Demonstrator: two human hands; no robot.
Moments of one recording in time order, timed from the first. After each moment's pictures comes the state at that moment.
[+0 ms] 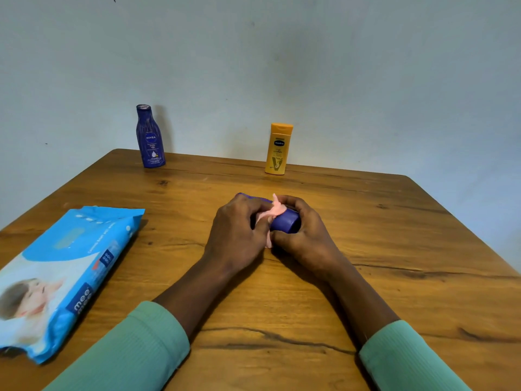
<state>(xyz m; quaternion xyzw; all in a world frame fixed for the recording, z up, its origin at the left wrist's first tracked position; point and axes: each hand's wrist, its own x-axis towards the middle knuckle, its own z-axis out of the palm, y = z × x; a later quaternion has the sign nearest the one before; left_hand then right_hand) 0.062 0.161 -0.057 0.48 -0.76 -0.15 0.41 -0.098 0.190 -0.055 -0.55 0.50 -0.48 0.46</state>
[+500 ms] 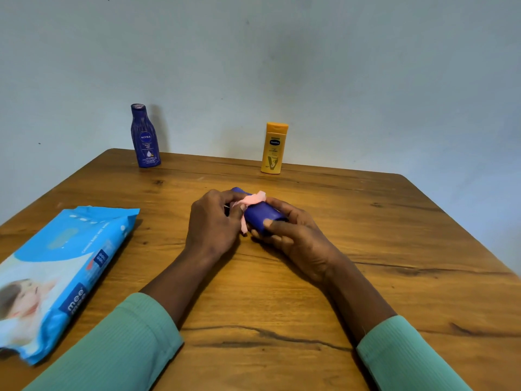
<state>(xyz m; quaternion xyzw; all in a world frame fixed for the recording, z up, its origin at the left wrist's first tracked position) 0.080 0.138 -0.058 0.56 -0.68 -0.16 0.44 -0.094 0.188 -0.053 -0.42 0.38 -0.51 0.65</state>
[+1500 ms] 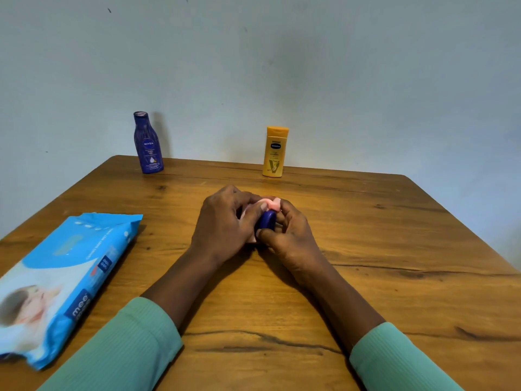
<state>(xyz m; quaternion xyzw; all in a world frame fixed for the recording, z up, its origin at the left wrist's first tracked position) 0.067 0.145 -0.043 0.45 -0.77 -0.11 0.44 -0.081 0.192 -0.053 -0.46 0.42 -0.55 0.55</state>
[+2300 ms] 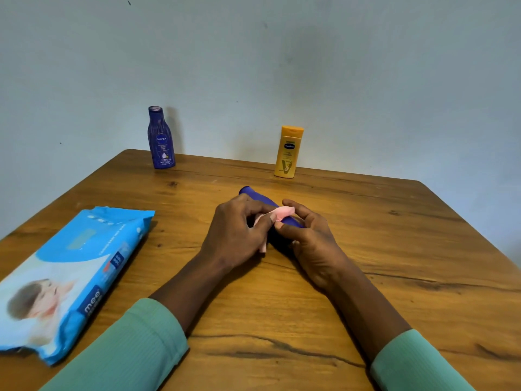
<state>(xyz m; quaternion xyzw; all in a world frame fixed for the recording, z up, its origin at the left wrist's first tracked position) 0.079 0.150 -0.055 0.47 -0.75 -0.18 0.43 -0.085 0.179 -0.059 -0.36 0.42 -0.57 0.61</state>
